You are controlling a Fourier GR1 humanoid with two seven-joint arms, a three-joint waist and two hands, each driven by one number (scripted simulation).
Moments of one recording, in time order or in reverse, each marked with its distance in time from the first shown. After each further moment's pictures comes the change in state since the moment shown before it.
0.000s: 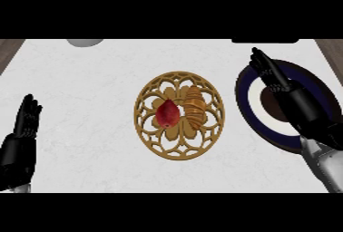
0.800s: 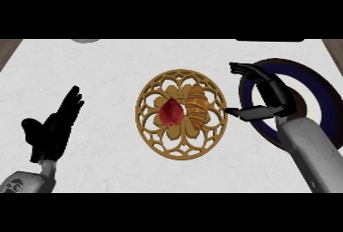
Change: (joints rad) left arm -0.188 -0.052 -0.079 0.154 0.105 -0.177 0.246; right arm -0.161 0.164 -0.073 0.586 0.019 0.146 -0.380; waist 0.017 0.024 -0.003
